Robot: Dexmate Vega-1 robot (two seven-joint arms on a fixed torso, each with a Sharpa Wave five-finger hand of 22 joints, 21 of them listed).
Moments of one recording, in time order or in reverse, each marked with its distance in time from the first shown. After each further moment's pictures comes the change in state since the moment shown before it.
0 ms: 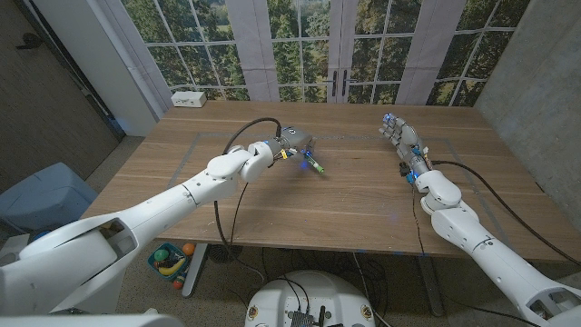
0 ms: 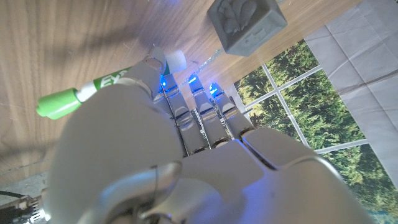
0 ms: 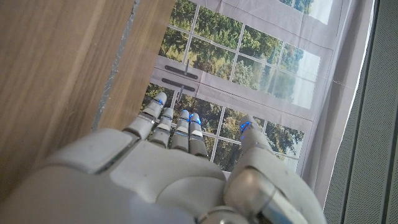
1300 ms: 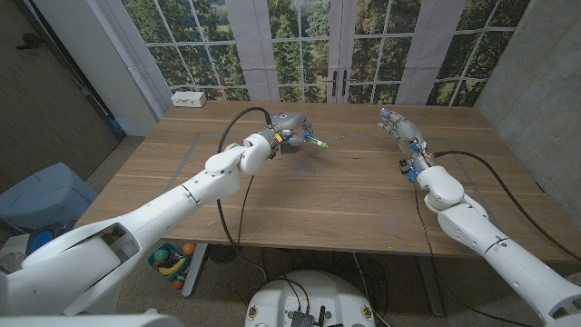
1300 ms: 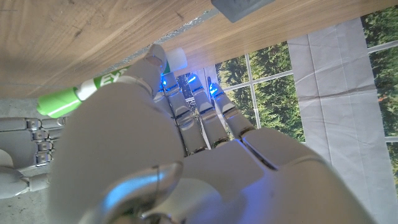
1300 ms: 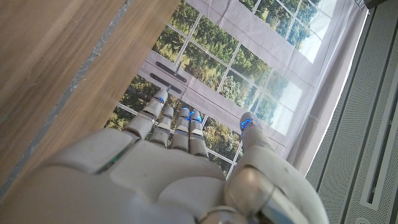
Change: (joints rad) left arm 0.043 -0.027 -0.085 -0.048 -0.224 0.097 0.101; left_hand 0.018 -0.008 -0.015 0.002 0.016 0.016 0.016 -0.006 -0.006 0.014 0.014 0.004 0.000 0.013 -0.002 0.000 0.000 0.000 0.000 0.000 0.003; right arm -0.048 -0.086 -0.008 -0.160 -0.187 -0.041 -0.132; right_hand 0.038 -0.014 0.004 -0.004 0.007 0.022 0.000 0.000 0.005 0.023 0.005 0.007 0.005 0.013 0.003 0.005 0.000 0.017 0.004 0.000 0.000
